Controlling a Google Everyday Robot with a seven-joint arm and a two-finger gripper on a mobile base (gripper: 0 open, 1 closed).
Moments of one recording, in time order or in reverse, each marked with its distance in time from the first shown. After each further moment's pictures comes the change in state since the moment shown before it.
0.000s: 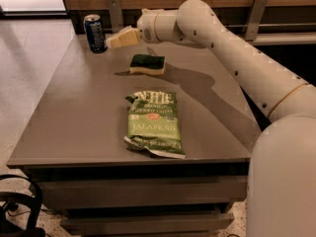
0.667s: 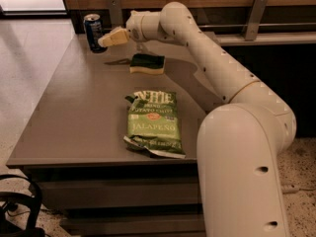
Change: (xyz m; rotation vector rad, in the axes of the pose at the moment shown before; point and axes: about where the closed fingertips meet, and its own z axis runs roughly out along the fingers) arm 0.018 -0.025 0.077 -0.028 -0.001 -0.004
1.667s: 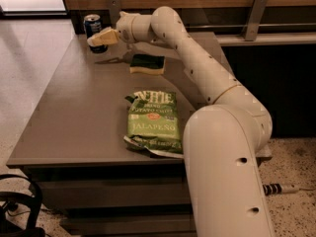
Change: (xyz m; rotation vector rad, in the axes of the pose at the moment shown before) arm -0.010 0.014 0.035 -0.053 -0.078 0.027
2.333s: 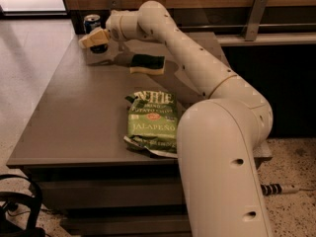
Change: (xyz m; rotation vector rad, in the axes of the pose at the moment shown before) arm -0.008 0.023 0.016 0.005 0.078 -0.050
